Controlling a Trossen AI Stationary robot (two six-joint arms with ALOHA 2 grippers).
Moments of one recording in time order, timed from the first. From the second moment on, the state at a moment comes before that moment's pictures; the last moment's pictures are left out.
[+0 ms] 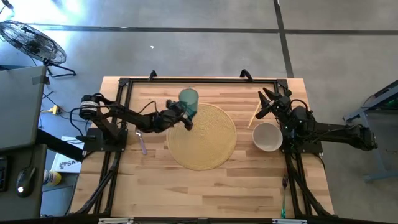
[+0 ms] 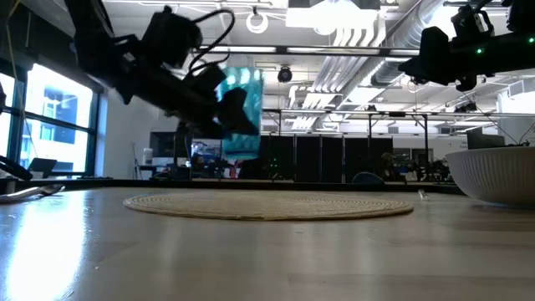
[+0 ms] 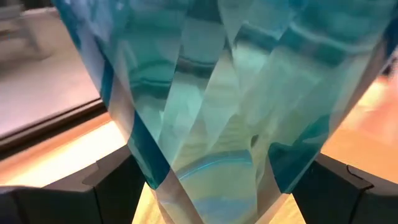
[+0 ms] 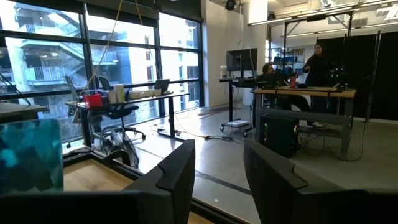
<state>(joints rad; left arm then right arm) 0.10 1.65 0.60 0.78 -0.59 -0.23 -0.25 0.39 0.10 0.51 0.64 -0.08</state>
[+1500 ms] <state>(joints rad) 0.11 2.22 1.27 0.69 -0.59 -0.14 -0.25 0.39 0.10 0.50 0.64 -0.08</state>
